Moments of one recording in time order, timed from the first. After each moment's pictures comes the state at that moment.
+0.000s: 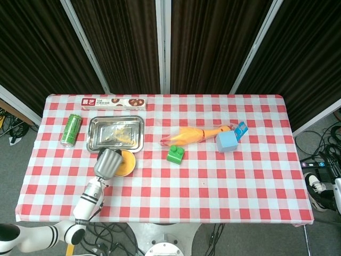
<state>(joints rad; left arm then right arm) -0.62 -1.71 -0.02 -1.32 1.23 1.27 1.17 0.04 -0.97 0.06 -1.55 -1.55 1.54 0.28</state>
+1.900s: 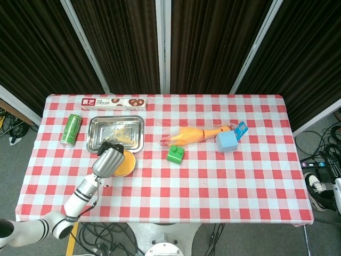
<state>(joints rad) -0.66 -1.66 0.05 -1.20 1.50 1.38 1.26 0.03 -0.96 0.06 -1.56 -1.55 1.55 0.27</state>
